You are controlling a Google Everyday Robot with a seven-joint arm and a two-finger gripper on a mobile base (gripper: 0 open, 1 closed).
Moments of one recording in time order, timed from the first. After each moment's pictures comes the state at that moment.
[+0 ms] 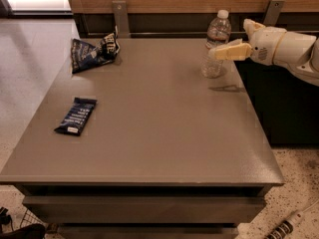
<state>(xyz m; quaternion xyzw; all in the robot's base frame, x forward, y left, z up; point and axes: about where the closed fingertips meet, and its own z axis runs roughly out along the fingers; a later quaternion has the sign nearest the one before) 0.718 -0.206 0.936 -0.33 0.67 0.23 0.63</state>
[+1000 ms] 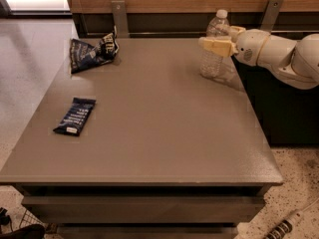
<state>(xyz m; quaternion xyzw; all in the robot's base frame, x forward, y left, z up) 0.735 -0.177 0.930 -0.32 0.64 0.27 0.64</state>
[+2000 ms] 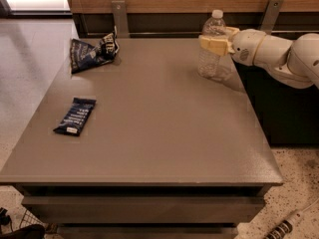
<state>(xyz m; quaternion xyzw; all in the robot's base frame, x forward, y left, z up) 0.736 -0.168 0.930 -0.32 0.64 0.27 0.64</state>
